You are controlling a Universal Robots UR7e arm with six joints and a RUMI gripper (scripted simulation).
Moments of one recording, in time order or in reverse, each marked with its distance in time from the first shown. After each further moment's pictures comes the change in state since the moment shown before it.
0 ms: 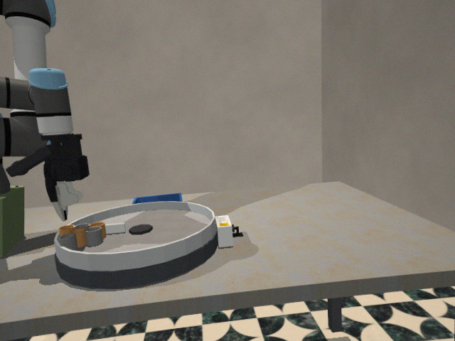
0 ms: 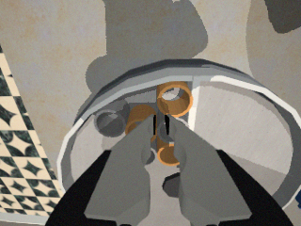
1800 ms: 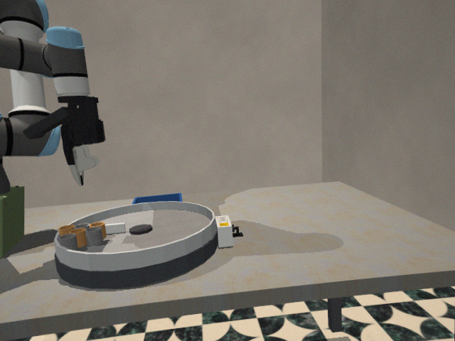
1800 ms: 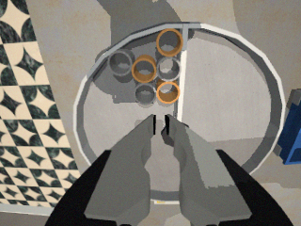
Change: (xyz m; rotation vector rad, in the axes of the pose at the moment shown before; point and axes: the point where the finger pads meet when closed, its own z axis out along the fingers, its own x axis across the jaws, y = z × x) arm 0.000 0.052 -0.089 0.000 0.000 0.000
